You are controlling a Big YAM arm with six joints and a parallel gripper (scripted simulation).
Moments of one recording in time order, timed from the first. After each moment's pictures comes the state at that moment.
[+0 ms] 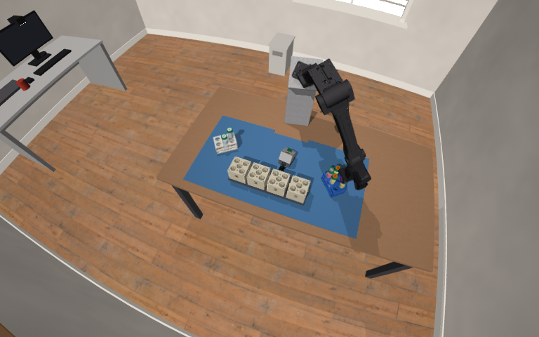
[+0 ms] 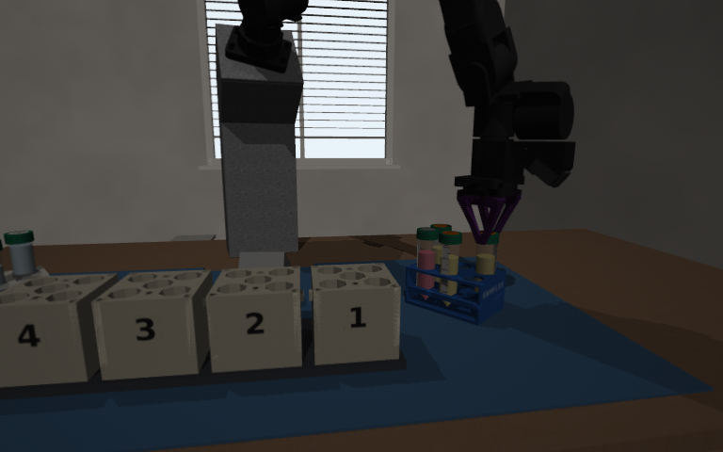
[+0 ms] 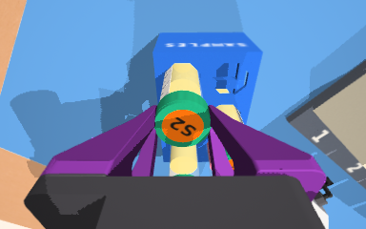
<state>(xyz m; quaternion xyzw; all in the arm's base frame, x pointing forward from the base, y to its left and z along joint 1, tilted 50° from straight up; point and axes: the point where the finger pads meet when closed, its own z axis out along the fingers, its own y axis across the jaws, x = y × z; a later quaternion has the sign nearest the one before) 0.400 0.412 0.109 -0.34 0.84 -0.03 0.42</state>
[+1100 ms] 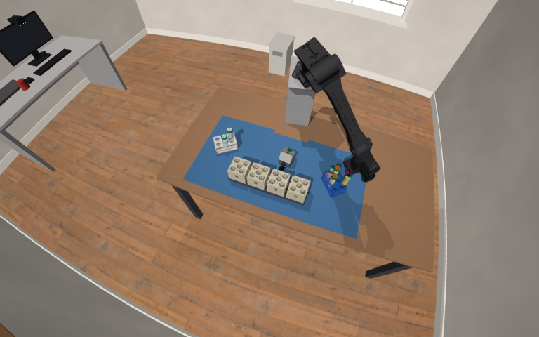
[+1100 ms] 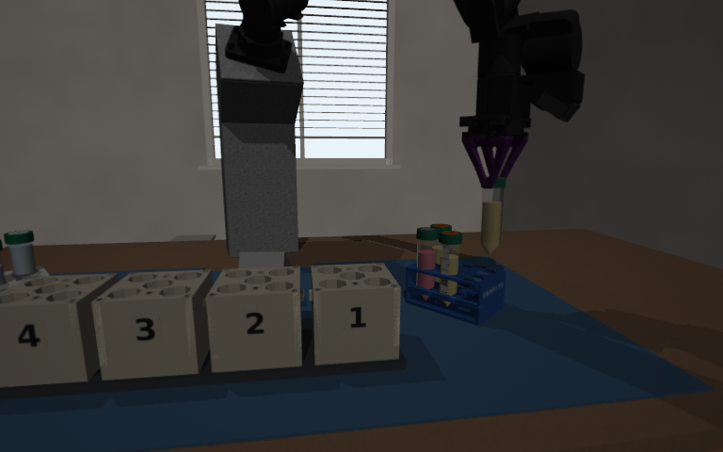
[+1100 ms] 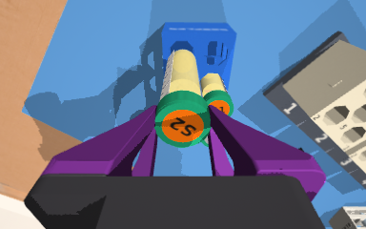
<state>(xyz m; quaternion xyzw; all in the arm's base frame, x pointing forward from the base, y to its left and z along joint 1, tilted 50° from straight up) 0.341 0.394 0.166 -0.35 0.83 -0.03 0.43</state>
